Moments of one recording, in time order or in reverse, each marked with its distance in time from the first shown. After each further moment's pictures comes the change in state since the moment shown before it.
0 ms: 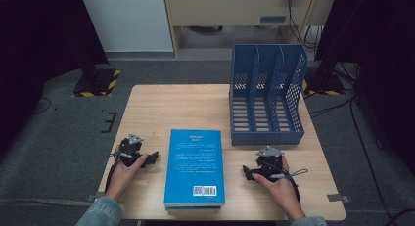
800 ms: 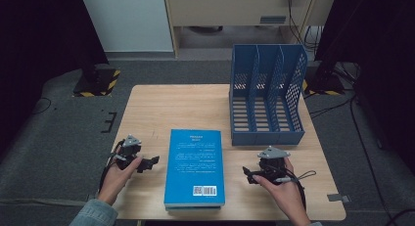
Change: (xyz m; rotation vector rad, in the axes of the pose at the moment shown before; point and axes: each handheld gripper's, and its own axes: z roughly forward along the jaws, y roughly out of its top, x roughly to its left) left arm -0.013 0.009 -0.044 -0.033 -0.207 0.022; right arm 0.022 0.022 -0.055 -0.056 0.058 -0.079
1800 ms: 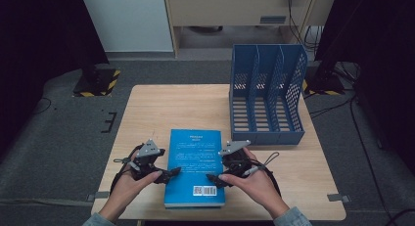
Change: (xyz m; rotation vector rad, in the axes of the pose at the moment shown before) left arm -0.094 0.030 -0.023 -0.062 -0.206 0.182; right arm 0.075 0.070 0.017 0.061 0.353 -0.148
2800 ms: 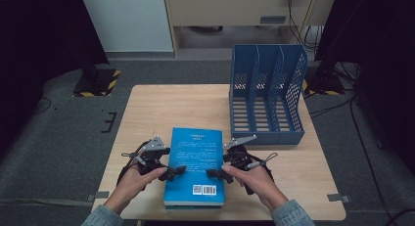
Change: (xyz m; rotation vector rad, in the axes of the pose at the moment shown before) left arm 0.009 0.007 0.017 0.026 -0.082 -0.017; right arm -0.030 -0.014 0.020 -0.035 0.177 0.267
